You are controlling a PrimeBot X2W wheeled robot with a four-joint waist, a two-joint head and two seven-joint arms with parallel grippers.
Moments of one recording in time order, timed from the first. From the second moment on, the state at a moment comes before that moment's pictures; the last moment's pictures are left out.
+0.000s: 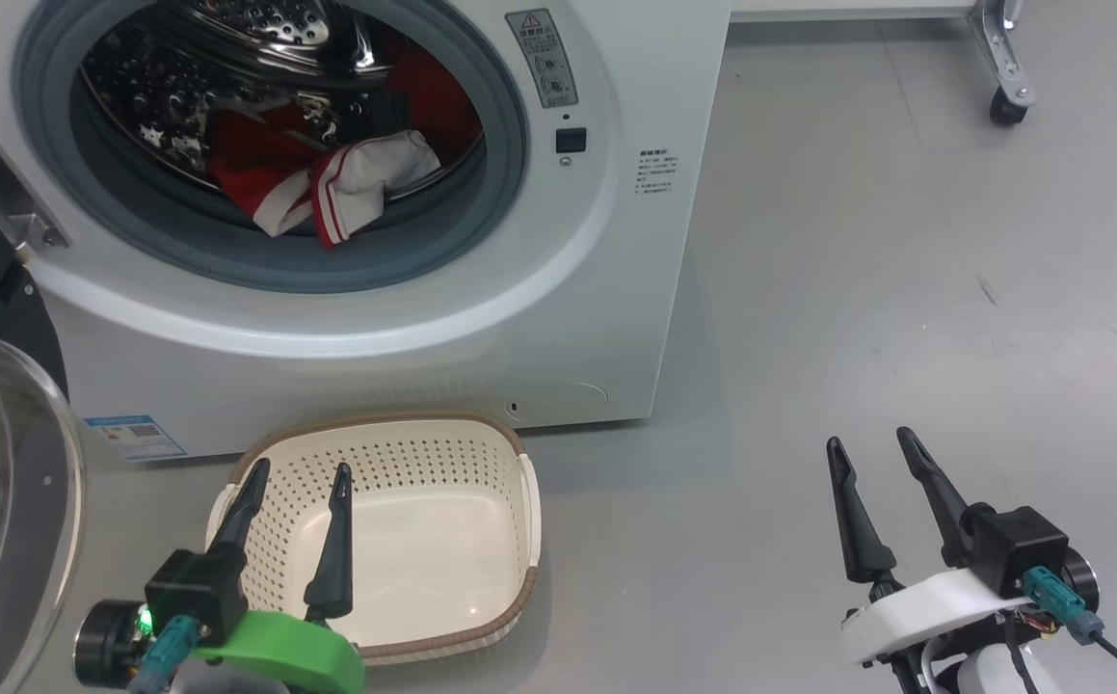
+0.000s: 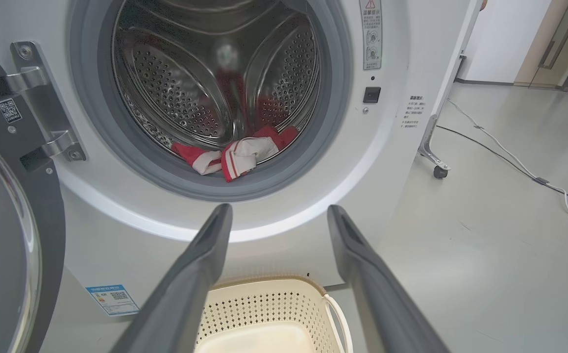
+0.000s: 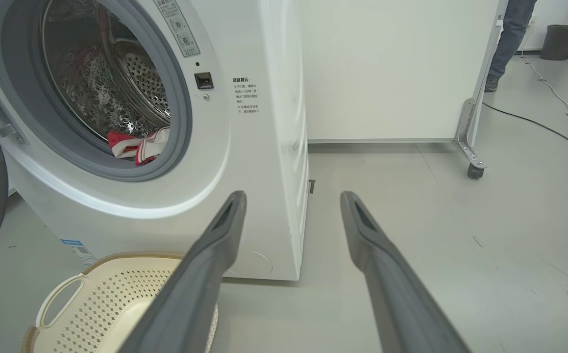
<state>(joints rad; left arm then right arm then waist) 0.04 0.07 -0.21 0.00 -0.28 0.06 -0.10 0.00 -0.04 0.14 0.20 0.25 0.07 -0.26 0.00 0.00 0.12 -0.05</state>
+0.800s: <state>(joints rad) -0.37 0.09 -0.15 0.19 -0.40 0.02 0.17 -0.16 -0.04 0.19 0.12 0.27 0.08 -0.26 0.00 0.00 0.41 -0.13</state>
